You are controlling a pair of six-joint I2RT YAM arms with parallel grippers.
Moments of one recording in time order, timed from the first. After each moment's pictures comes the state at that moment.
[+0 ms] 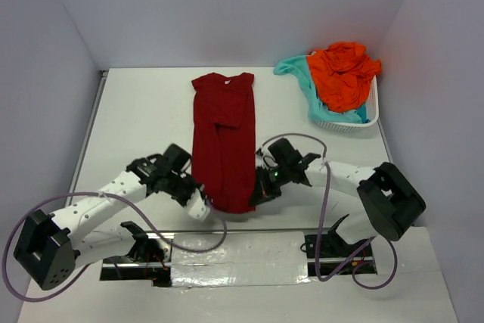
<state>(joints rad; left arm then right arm) -0.66 1.07 0.67 -0.80 0.55 1.53 0.68 1.43 0.61 -0.22 -0.68 0.68</state>
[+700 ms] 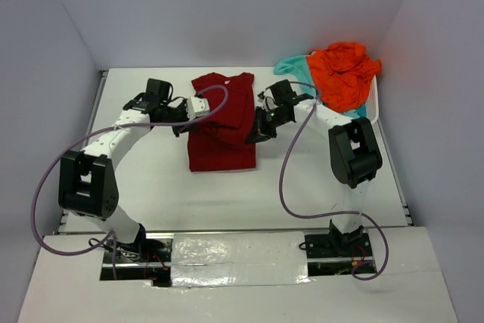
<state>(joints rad) -0.19 1.57 1.22 -0.58 0.66 0.93 0.38 1.90 1.36 -0.55 -0.68 0.48</state>
